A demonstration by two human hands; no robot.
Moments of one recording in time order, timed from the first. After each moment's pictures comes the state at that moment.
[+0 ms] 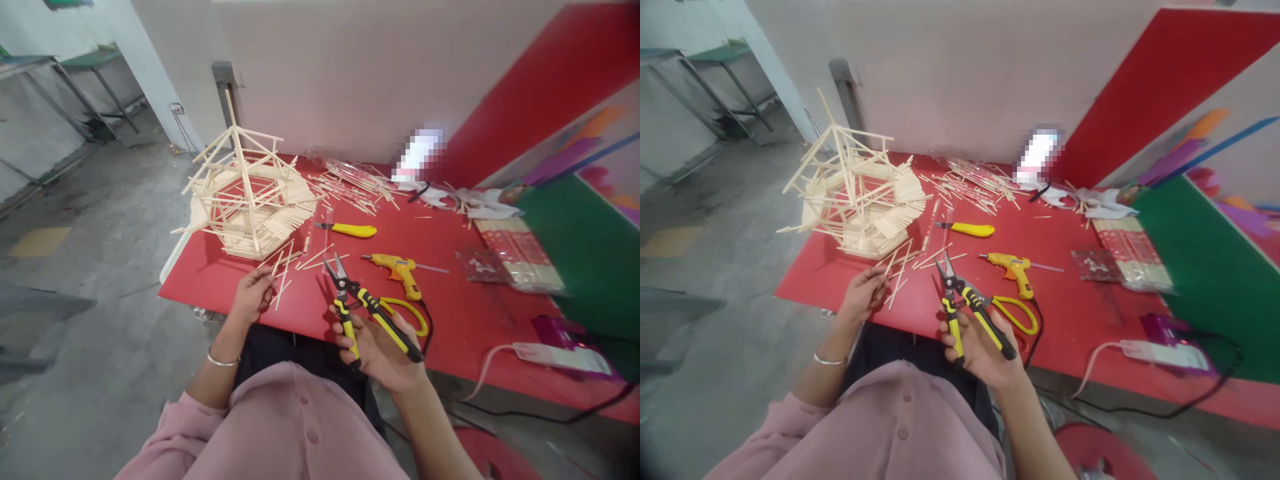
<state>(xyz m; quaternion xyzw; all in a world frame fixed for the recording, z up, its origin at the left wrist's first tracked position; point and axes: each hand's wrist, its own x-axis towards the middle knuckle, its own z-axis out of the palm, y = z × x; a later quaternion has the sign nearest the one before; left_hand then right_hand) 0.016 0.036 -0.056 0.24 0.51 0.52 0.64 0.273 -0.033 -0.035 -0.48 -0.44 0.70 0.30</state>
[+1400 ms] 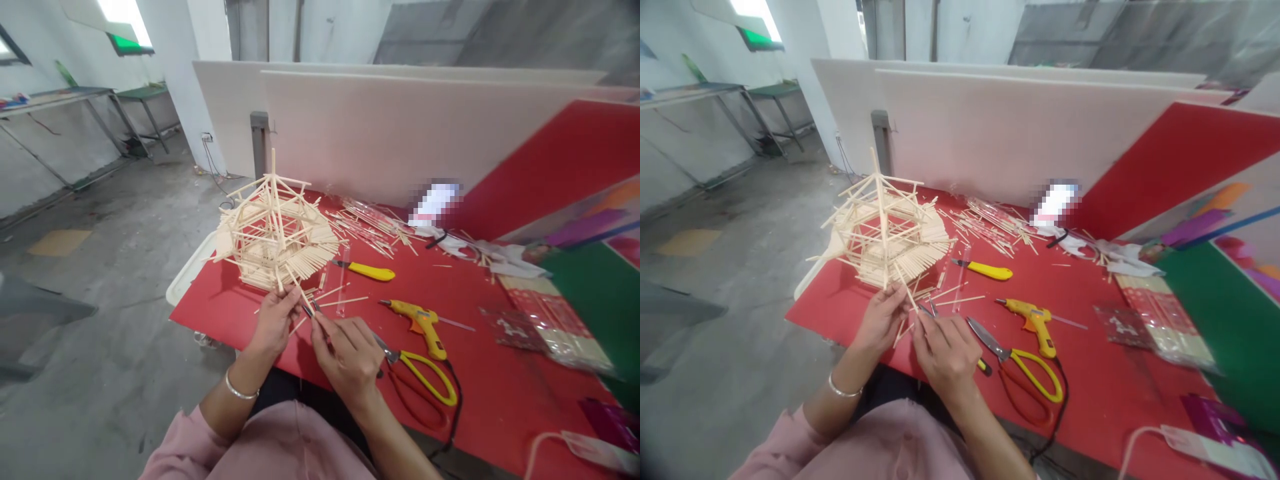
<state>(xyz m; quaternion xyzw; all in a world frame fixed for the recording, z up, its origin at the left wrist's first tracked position) 0.041 0.055 0.000 0.15 0.41 0.62 0.65 0.171 0.027 0.002 -0.42 -0.77 -0.10 0.47</state>
